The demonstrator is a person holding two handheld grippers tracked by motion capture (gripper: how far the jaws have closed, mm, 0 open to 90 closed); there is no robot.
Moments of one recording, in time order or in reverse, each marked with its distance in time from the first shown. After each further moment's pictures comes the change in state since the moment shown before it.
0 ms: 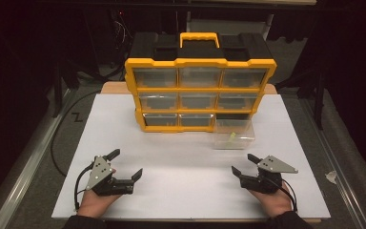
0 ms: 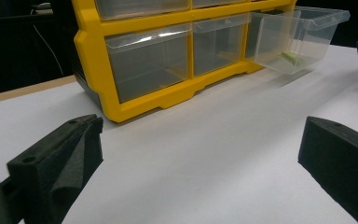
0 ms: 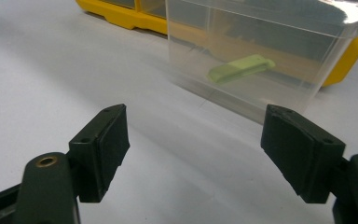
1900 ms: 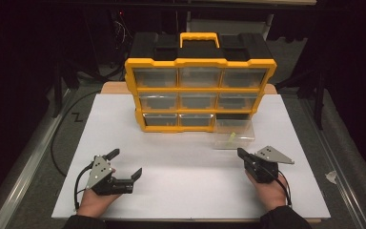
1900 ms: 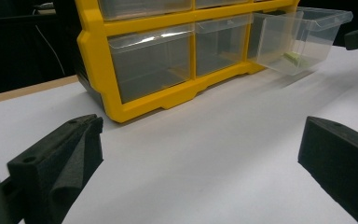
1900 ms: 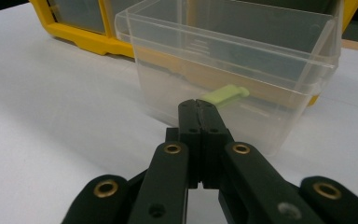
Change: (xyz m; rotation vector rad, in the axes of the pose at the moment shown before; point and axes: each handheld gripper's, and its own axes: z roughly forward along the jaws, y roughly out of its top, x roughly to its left) left arm 0.001 0.000 0.001 0.001 0.005 -0.001; right arm -0.002 0.023 0.014 -0.025 -0.095 0.045
